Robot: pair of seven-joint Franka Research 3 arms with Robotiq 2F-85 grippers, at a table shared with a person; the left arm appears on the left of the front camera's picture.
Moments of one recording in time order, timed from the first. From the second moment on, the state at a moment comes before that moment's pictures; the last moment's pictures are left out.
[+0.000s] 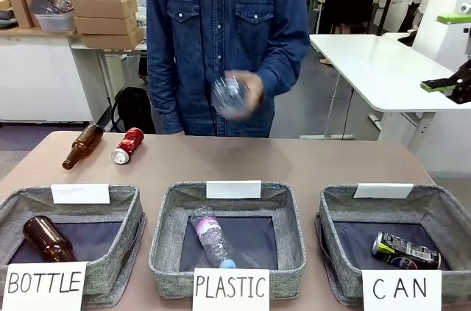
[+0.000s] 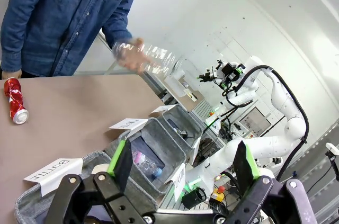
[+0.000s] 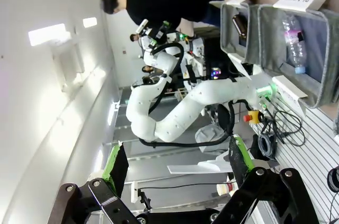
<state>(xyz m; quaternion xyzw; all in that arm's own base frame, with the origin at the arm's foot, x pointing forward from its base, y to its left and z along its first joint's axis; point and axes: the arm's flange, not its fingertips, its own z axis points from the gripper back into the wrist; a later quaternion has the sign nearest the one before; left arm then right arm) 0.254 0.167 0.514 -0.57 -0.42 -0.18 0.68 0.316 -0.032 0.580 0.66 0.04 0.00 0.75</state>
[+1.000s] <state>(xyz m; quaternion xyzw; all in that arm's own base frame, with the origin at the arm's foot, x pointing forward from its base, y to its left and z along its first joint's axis) 0.377 0.042 0.505 -0.49 -0.27 -0.31 0.77 0.316 -0.033 0.579 0.66 0.04 0.00 0.75</state>
